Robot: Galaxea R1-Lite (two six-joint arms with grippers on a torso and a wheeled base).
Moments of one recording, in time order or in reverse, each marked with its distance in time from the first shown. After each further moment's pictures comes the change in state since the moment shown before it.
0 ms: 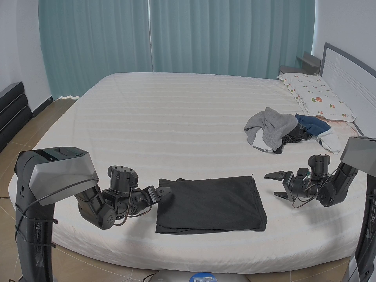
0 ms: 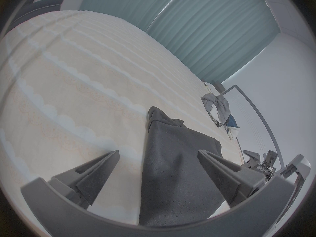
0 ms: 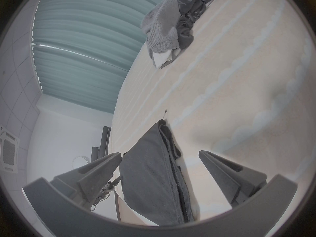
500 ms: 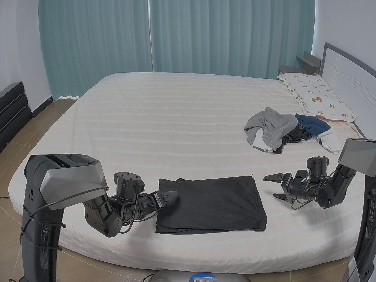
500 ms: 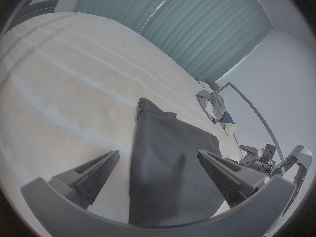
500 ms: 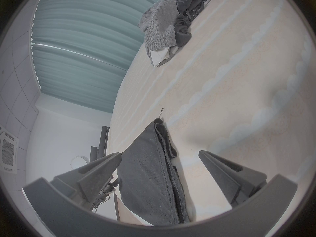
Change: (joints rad) left arm -0.047 0.055 0.021 -0.125 0.014 0.011; right arm 0.002 0.026 0.000 -0.018 -0.007 -0.006
